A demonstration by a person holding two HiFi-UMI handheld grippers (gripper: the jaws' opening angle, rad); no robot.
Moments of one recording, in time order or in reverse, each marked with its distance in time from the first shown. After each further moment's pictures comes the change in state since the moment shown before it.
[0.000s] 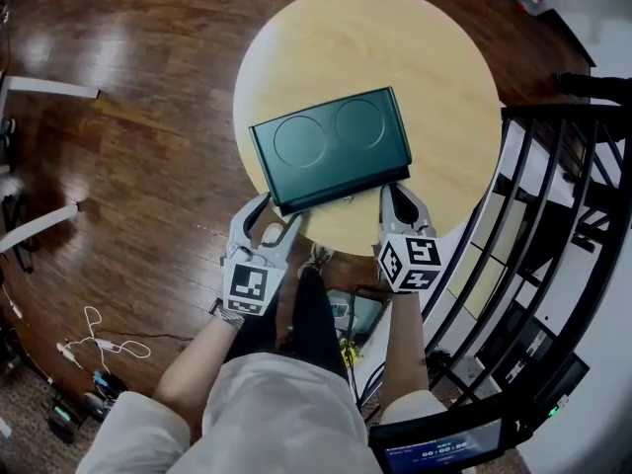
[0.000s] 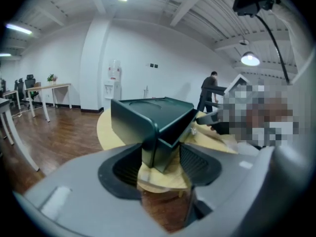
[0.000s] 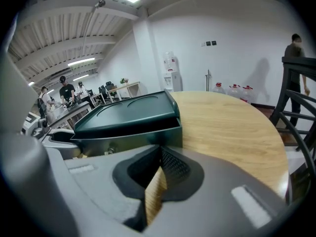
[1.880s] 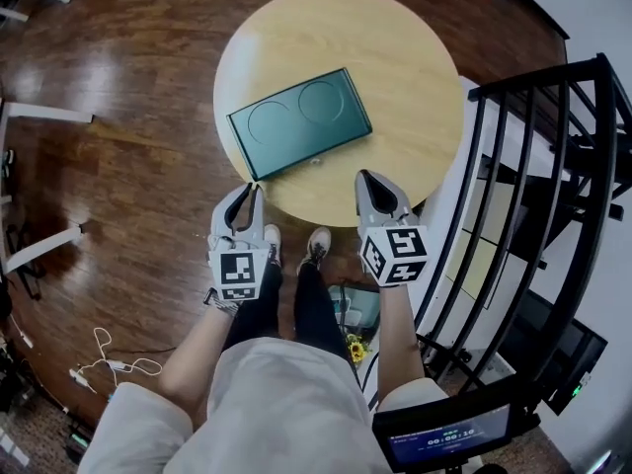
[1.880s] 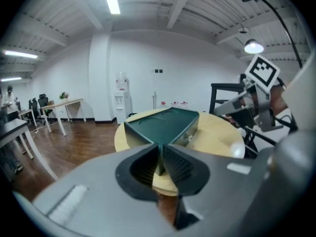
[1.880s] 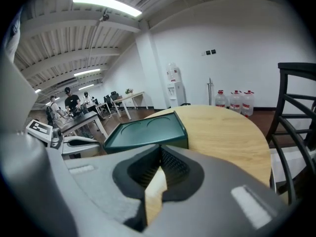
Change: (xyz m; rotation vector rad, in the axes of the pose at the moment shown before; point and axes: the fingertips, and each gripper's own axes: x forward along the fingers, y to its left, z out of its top) left arm -0.016 0.017 0.028 0.081 -0.026 0.175; right arm -0.049 0.024 0.036 0.018 -0.109 0.054
